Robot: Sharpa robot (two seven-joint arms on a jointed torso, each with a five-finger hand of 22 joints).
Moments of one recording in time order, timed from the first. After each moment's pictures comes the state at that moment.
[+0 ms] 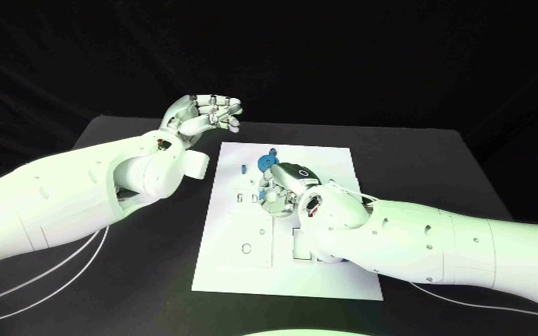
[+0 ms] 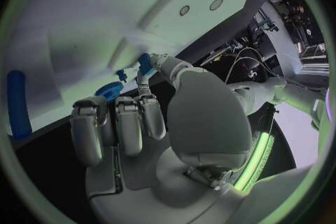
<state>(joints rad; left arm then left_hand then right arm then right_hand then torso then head) 1.24 -0.85 -0.03 1.50 -0.08 -0.36 0.40 1.42 -0.21 0.49 0.16 0.12 0.86 0.22 0.28 0.24 1.10 0.16 0.08 0.08 0.98 0.10 0.59 0.49 0.17 0.85 0.19 0.80 0.45 1.12 -0.51 -0.16 1.52 -1.52 -0.53 -0.48 1.28 -0.22 0.55 0.10 0.27 1.00 0.12 0.27 0.45 1.47 0.04 1.43 1.31 1.47 -0.03 1.55 1.31 0.01 1.47 0.08 1.57 1.31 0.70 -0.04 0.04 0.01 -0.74</state>
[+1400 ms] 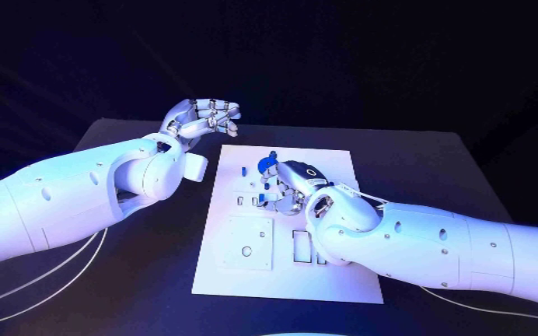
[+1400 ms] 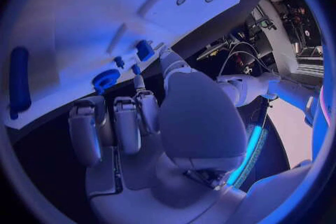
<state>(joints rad) 1.24 -0.85 -0.03 1.48 -0.09 -0.35 0.37 1.39 -0.22 0.46 0.18 0.12 0.84 0.21 0.28 0.25 1.12 0.15 0.12 0.10 1.00 0.09 0.66 0.51 0.17 0.85 0.19 0.82 0.46 1.14 -0.57 -0.16 1.58 -1.52 -0.60 -0.42 1.38 -0.21 0.12 0.25 0.15 0.86 0.17 0.18 0.38 1.43 0.08 1.37 1.31 1.47 0.00 1.54 1.31 0.01 1.47 0.11 1.57 1.31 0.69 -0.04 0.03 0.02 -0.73</state>
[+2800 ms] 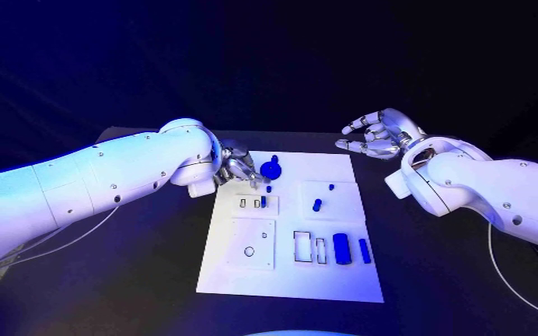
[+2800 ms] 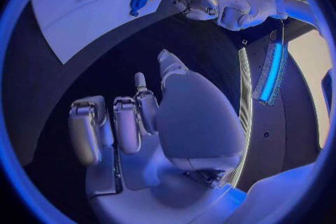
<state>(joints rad) 1.28 -0.67 -0.03 1.37 -0.96 0.20 -0.49 1.08 -0.13 0.28 0.29 0.12 0.81 0.10 0.71 0.52 1.25 0.03 1.26 1.00 1.47 -0.03 1.56 1.31 0.08 1.37 0.07 1.45 1.26 1.32 -0.91 -0.15 1.60 -0.81 -0.59 -0.10 1.39 -0.19 0.09 0.29 0.26 0.89 0.15 0.24 0.40 1.41 0.07 1.36 1.31 1.47 0.00 1.53 1.31 0.01 1.47 0.11 1.57 1.31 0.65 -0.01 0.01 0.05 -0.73</state>
